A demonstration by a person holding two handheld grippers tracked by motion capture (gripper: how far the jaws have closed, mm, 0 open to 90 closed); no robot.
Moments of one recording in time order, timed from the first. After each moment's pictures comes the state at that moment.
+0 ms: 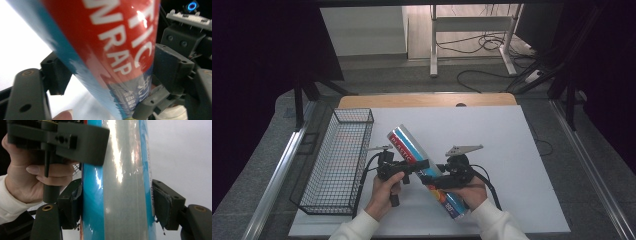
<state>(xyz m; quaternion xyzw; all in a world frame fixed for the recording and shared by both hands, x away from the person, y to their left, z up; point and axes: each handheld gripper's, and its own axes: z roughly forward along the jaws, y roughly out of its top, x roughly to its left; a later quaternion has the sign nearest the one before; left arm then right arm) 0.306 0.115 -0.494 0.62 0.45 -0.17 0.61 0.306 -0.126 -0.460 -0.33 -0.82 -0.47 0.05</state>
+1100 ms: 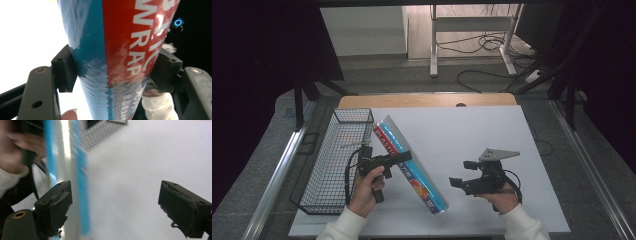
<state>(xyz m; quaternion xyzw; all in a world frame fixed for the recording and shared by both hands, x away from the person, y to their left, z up) 0.296 0.163 -0.467 0.59 0.45 -0.16 0.65 0.293 -0.203 -0.450 -0.33 -0.81 -0.49 -0.02</state>
